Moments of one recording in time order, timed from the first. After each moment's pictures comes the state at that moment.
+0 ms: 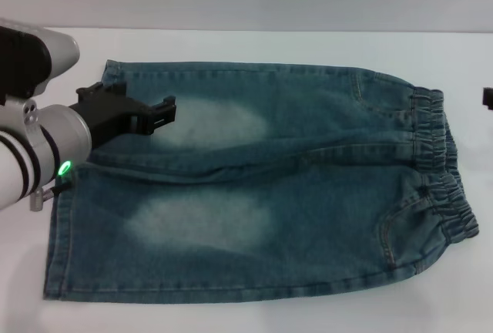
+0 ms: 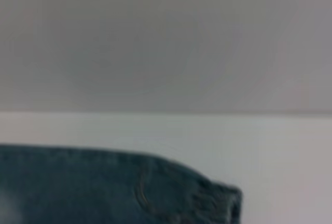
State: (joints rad) left arm -0.06 -2.06 1.84 1.56 -0.48 -0.50 0.20; right arm -0.02 2.07 -1.39 -1.88 0.62 1.09 -0.25
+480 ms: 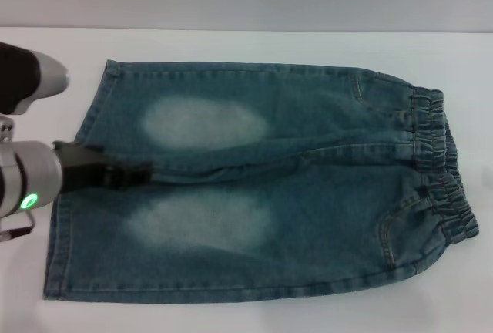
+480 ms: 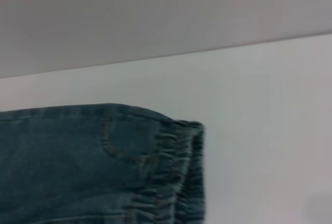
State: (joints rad) left arm -0.03 -2.06 1.76 1.75 -0.43 -0.98 0.20; right arm -0.04 2.08 -1.27 -1.84 0.64 1.25 -0.20
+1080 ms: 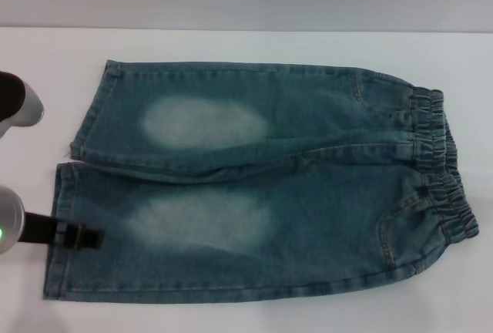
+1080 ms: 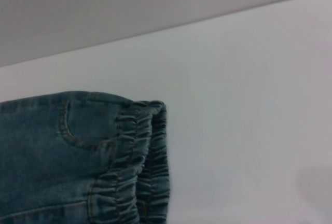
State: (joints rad) left arm -0.07 -2.06 1.76 1.89 -0.24 -1.45 -0.08; right arm -0.06 2.08 -1.25 -1.77 0.62 1.22 -0.17
